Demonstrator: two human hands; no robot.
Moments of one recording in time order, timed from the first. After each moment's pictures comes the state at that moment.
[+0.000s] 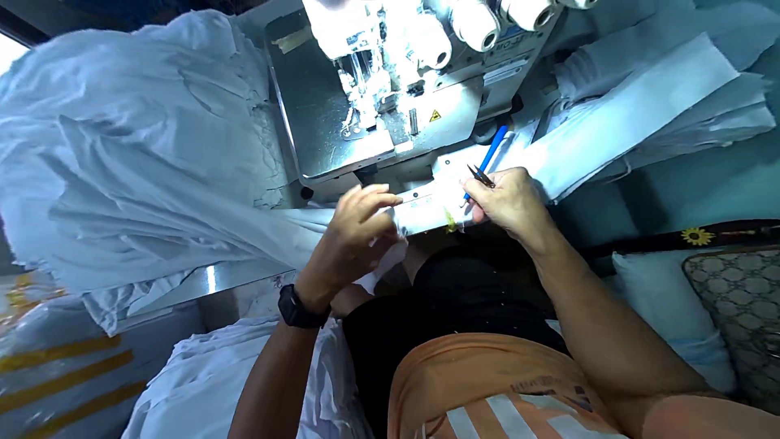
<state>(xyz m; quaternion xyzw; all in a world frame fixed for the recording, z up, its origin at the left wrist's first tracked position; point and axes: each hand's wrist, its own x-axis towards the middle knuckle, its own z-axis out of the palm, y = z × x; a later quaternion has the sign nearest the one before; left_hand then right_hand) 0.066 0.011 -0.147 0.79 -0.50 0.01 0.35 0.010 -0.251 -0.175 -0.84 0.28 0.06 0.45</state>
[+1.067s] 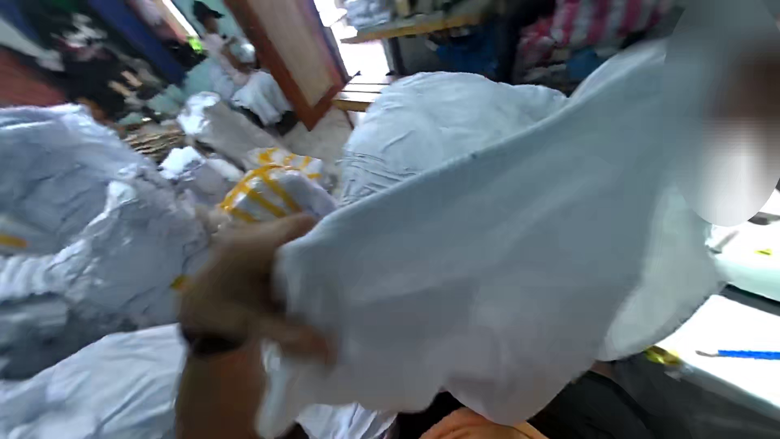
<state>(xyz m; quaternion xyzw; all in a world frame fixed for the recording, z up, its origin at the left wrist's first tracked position) -0.157 0.196 0.087 0.91 -0.22 0.15 0.32 0.119 -0.149 0.000 -0.76 -0.37 -0.23 0.47</state>
